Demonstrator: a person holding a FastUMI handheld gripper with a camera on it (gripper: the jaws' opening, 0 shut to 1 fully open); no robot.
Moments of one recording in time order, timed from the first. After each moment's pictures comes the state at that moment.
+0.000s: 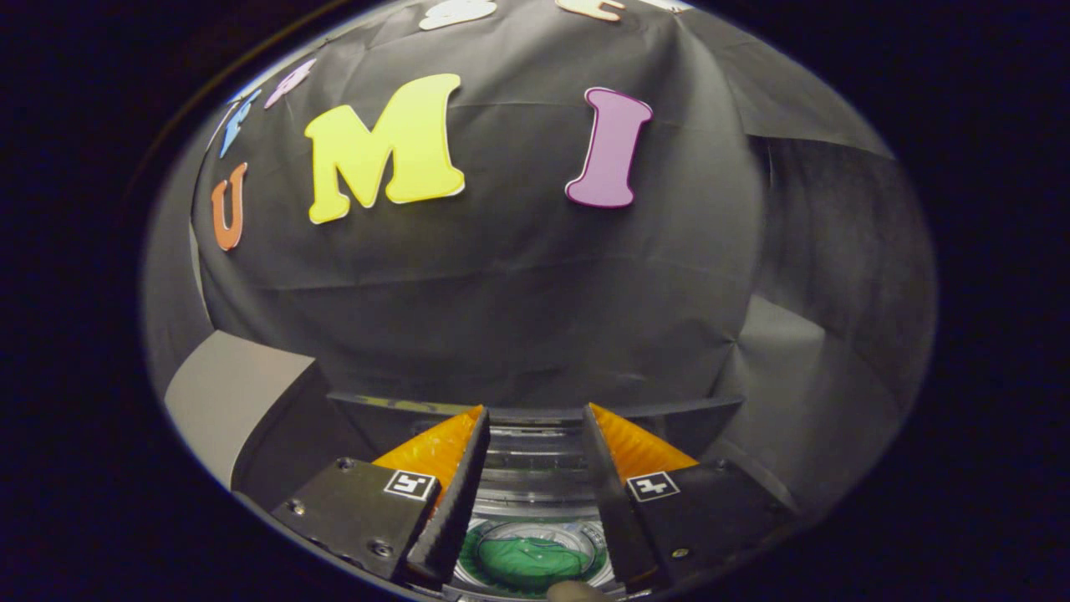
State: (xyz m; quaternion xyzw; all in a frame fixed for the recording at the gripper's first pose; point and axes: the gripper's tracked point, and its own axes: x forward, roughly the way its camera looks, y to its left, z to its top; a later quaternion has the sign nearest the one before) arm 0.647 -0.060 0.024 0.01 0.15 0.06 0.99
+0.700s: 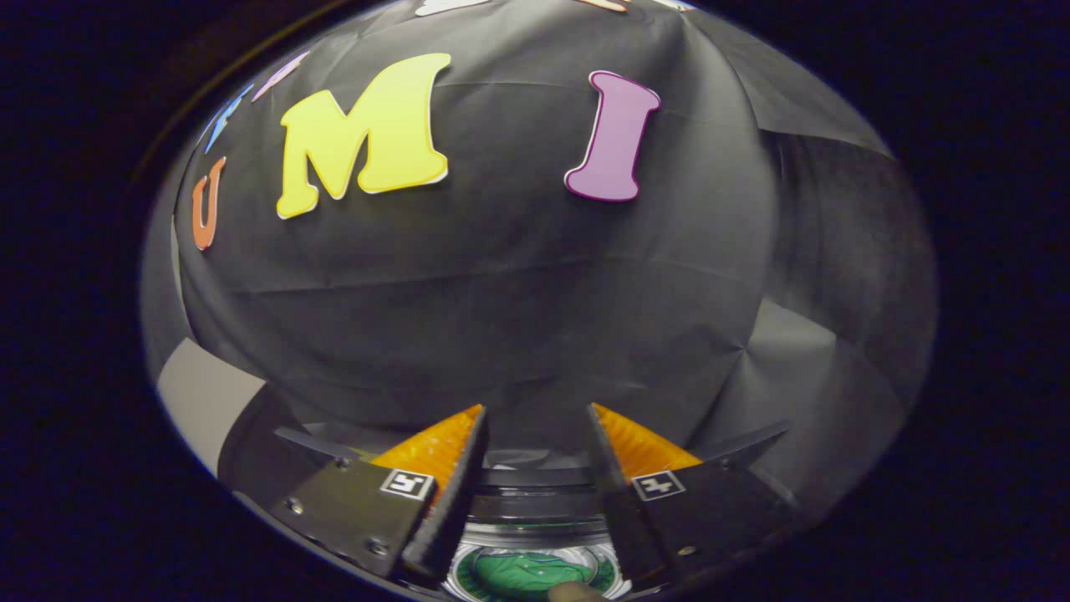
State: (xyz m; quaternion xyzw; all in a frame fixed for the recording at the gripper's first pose) arm 0.708 -0.048 0.011 0.00 0.14 0.03 0.99
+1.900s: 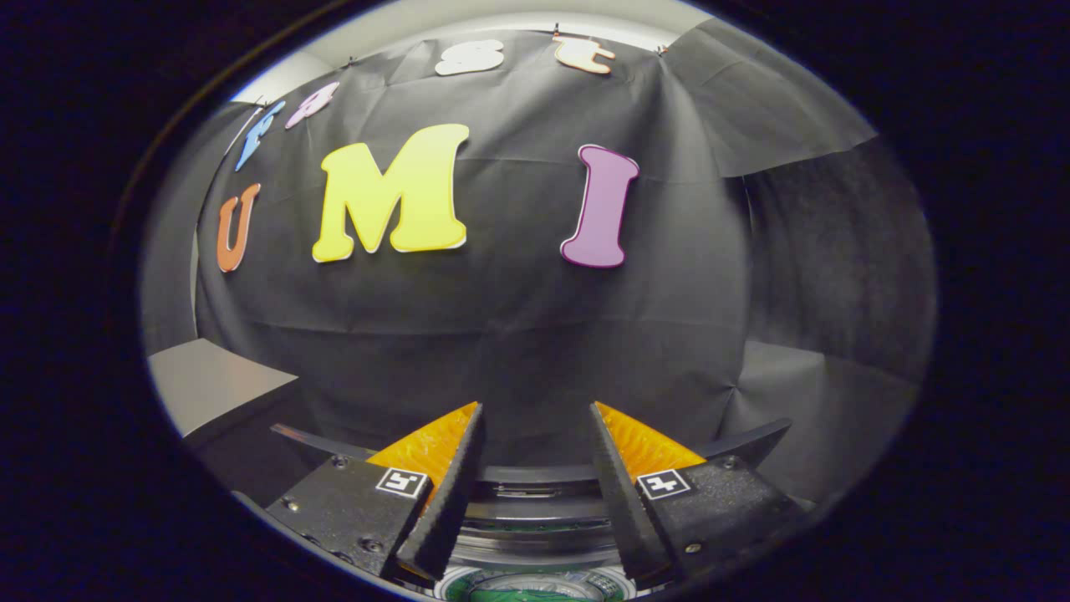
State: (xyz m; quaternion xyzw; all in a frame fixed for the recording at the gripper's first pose) arm 0.670 -0.051 0.012 0.01 -0.03 0.05 1.00
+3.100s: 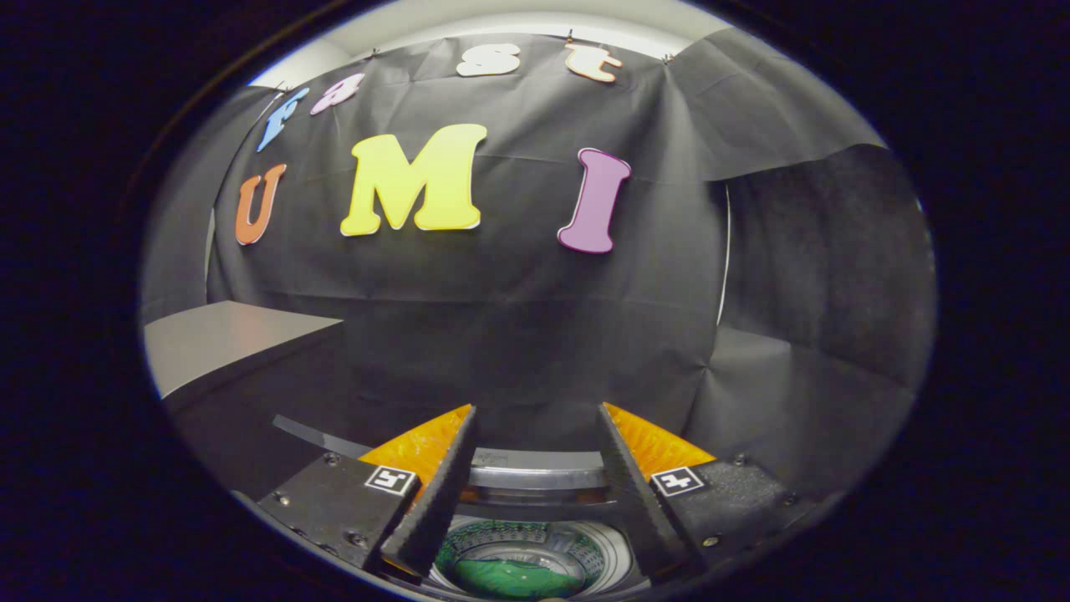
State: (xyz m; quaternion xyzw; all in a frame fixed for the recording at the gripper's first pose) arm 0.601 -0.062 -0.034 -0.01 0.00 0.04 1.00
